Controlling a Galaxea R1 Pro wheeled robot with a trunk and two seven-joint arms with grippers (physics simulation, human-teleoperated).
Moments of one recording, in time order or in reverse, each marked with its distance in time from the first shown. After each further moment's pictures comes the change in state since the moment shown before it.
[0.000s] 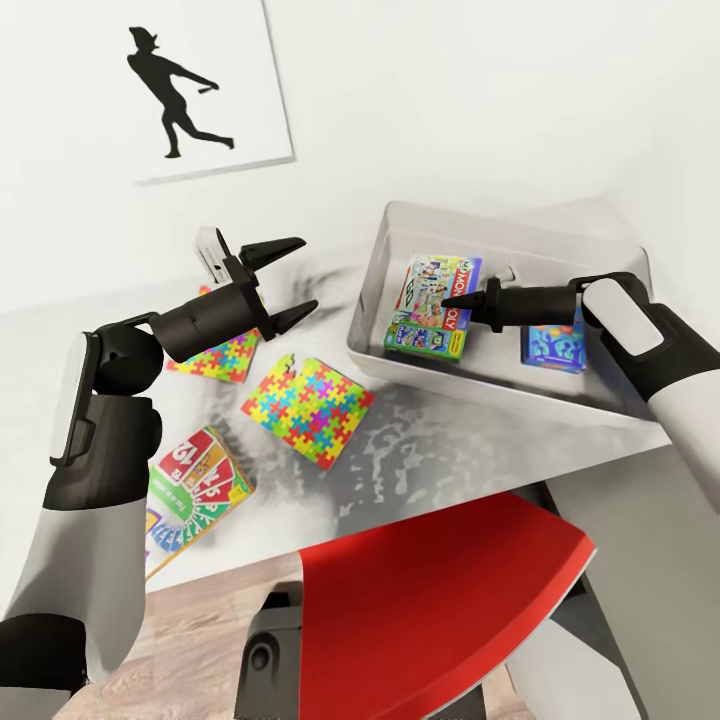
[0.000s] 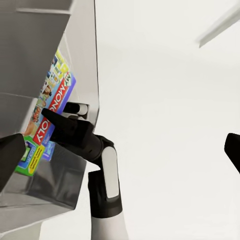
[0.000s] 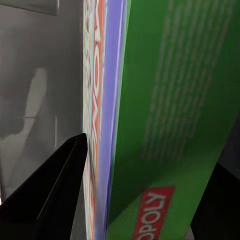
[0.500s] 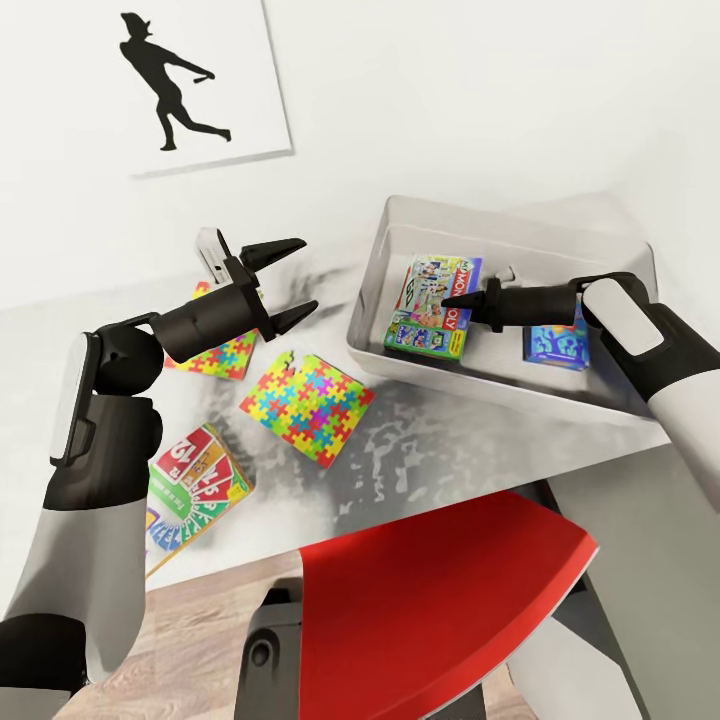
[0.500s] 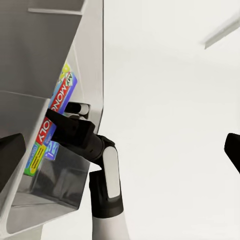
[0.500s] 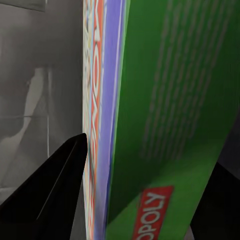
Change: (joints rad) left arm 0.001 0.000 -0.001 0.000 -0.003 0.000 0.001; right arm 0.000 0.000 0.000 0.000 0.000 0.000 0.000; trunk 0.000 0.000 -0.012
